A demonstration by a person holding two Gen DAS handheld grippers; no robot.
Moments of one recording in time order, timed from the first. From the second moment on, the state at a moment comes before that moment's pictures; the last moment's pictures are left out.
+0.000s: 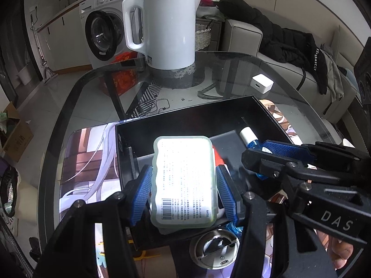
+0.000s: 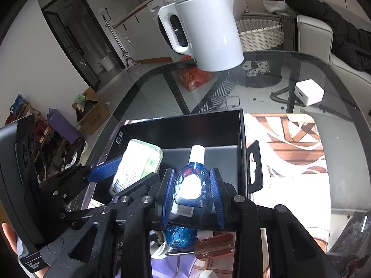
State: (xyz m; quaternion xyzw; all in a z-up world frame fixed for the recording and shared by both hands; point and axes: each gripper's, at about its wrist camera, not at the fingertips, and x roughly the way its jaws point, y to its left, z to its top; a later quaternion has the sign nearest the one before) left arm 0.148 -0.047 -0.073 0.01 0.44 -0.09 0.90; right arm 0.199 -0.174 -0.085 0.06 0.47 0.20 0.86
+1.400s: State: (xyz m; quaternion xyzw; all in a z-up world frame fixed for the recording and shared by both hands) left arm 0.080 -0.037 -0.035 0.00 0.36 -0.12 0.92; right arm 0.136 -0.210 -0.031 0.02 0.36 0.19 0.91
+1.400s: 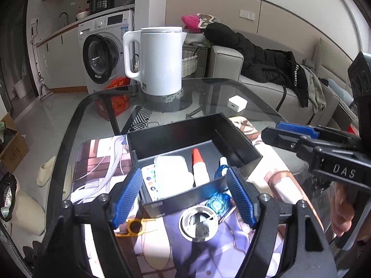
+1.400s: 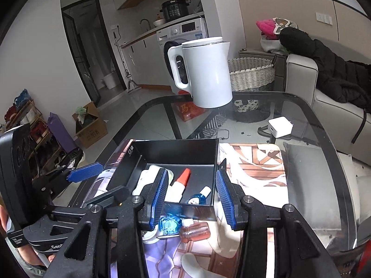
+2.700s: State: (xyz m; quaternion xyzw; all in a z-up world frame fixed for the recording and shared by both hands) left arm 0.111 0.017 -0.123 0.06 0.49 -0.13 0.86; right arm 0.157 -0.193 -0.122 0.00 0.52 0.20 0.83
